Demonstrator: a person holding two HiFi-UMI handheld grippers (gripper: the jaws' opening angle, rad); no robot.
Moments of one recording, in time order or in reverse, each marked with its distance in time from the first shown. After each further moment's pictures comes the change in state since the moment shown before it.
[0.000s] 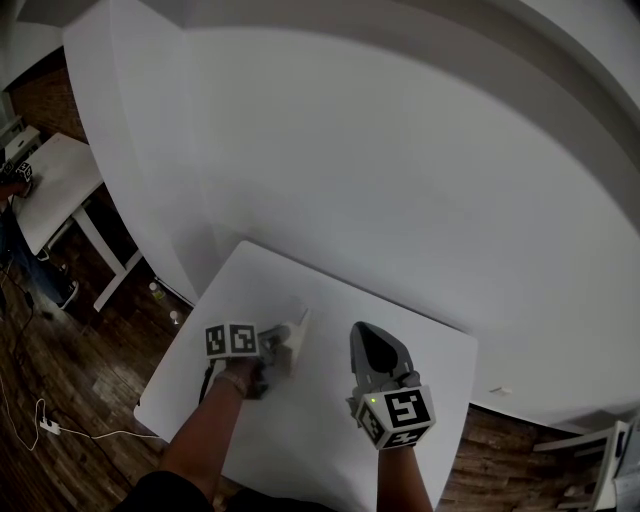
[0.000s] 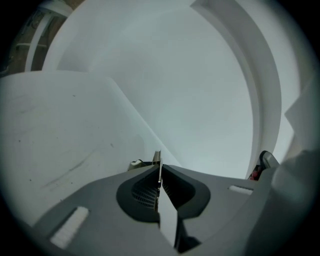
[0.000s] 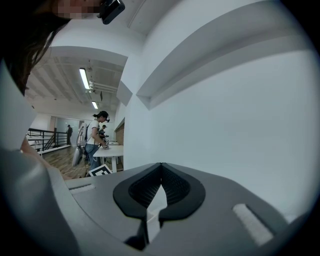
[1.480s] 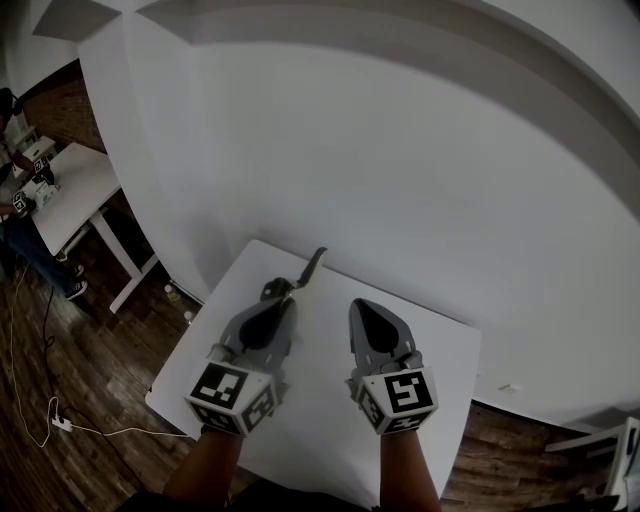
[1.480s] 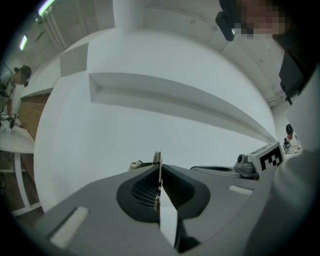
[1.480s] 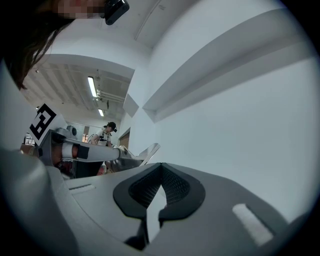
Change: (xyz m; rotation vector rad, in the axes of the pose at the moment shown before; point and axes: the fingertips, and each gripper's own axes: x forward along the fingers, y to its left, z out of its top) left arm -0.158 -0.236 0.048 0.797 -0.596 0.088; right arm -0.015 0.015 0.055 -0.032 -0.138 0.046
